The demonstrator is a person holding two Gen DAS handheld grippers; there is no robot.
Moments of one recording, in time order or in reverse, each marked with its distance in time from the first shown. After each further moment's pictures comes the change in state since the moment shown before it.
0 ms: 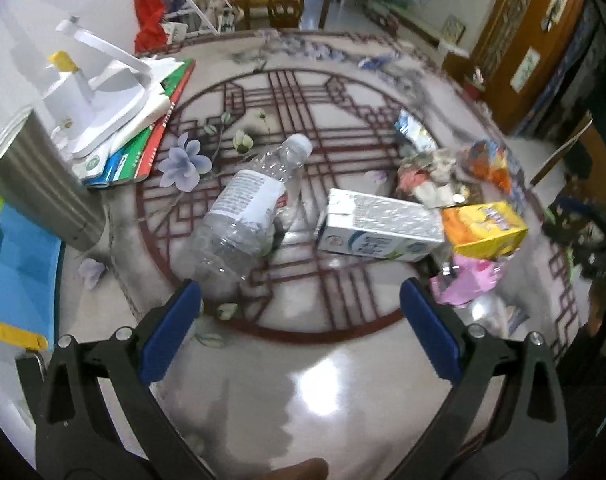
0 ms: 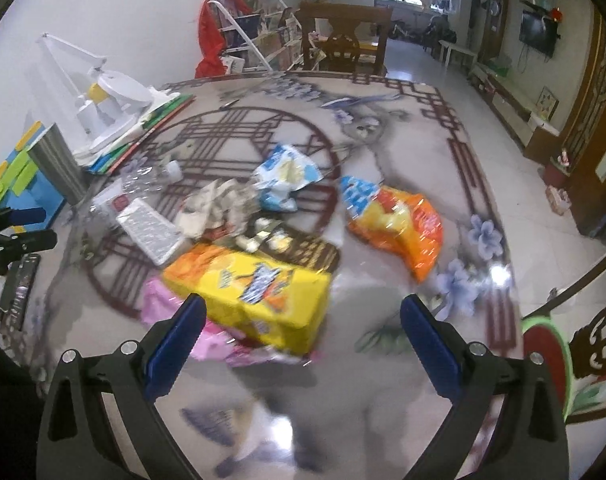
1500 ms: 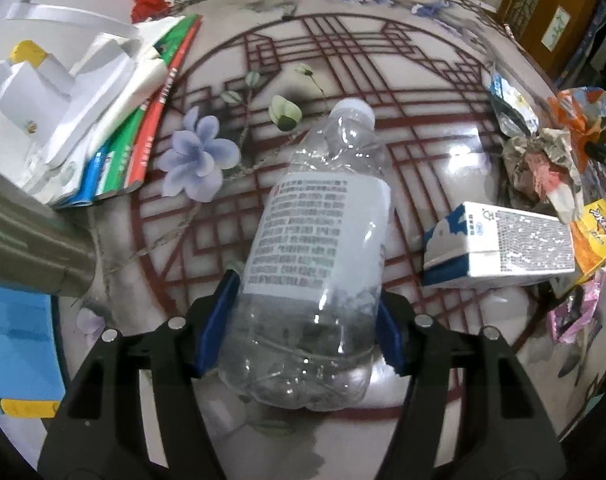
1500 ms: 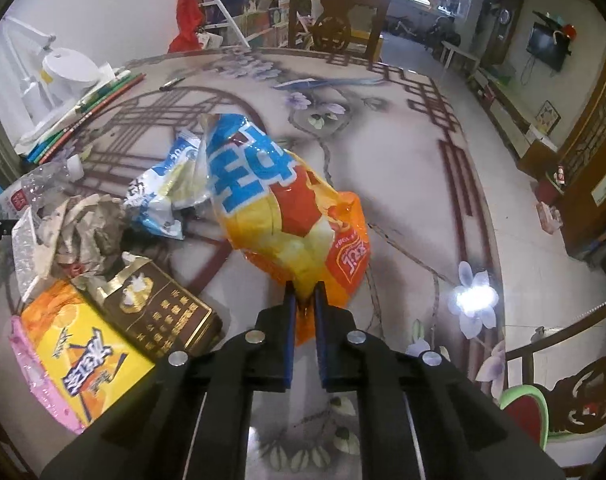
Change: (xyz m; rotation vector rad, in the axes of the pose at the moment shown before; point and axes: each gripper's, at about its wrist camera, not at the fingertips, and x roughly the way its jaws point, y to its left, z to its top) left arm 0.088 0.048 0.028 0.041 0.139 0.122; right arm 0.092 -0.069 0.036 -0.072 0.047 -0.059
